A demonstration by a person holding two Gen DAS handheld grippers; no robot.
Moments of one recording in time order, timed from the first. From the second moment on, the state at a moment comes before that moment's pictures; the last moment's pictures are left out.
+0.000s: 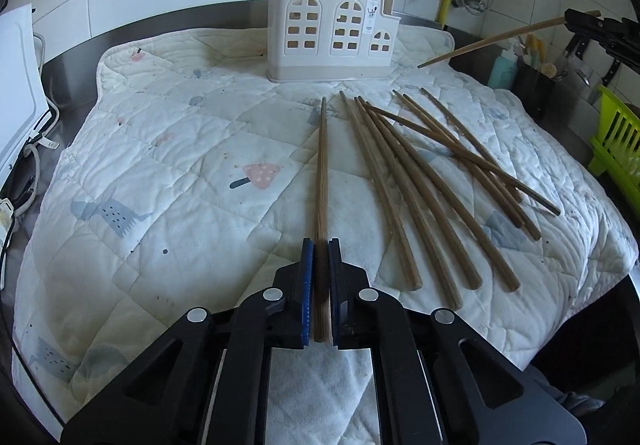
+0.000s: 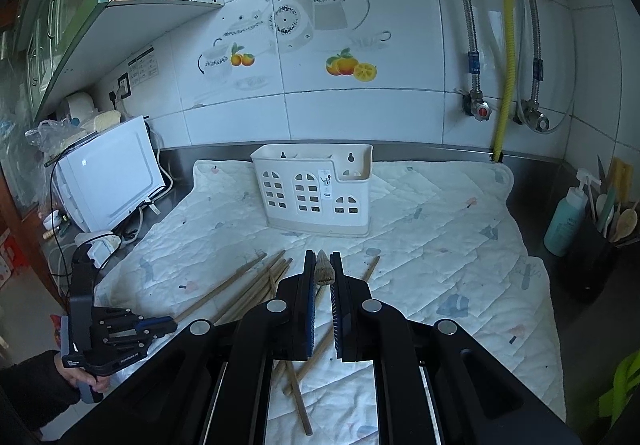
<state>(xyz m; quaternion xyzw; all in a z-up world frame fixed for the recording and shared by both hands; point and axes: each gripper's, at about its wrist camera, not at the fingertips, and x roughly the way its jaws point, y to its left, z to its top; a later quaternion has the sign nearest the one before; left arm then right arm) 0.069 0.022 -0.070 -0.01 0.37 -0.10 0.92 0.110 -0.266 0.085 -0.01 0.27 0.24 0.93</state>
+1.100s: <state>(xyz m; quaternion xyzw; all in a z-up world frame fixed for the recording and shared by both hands) 0.144 0.028 0.099 0.01 0.27 -0.13 0.95 0.298 -0.201 0.161 -0.11 0.36 0.22 0.90</state>
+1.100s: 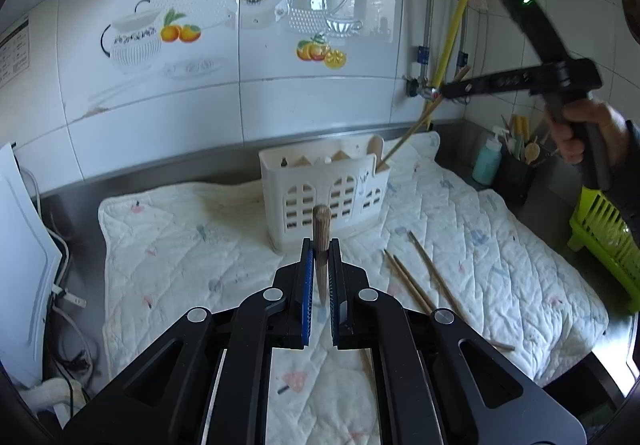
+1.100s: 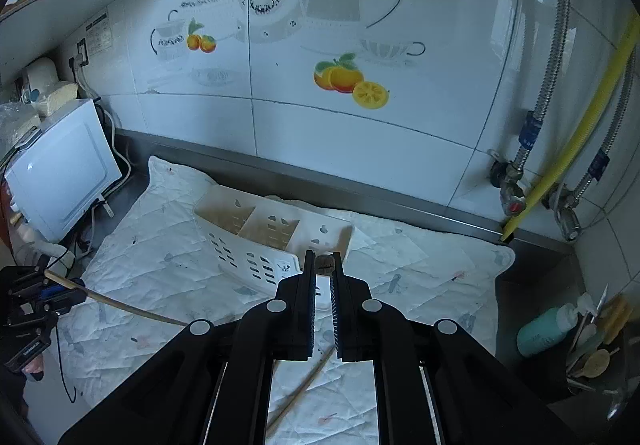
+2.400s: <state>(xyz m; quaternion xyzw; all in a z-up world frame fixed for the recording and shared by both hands) 0.307 0.011 0.173 0.00 0.18 -0.09 0.98 0.171 -0.259 0.079 -0.03 0.30 0.23 0.93</state>
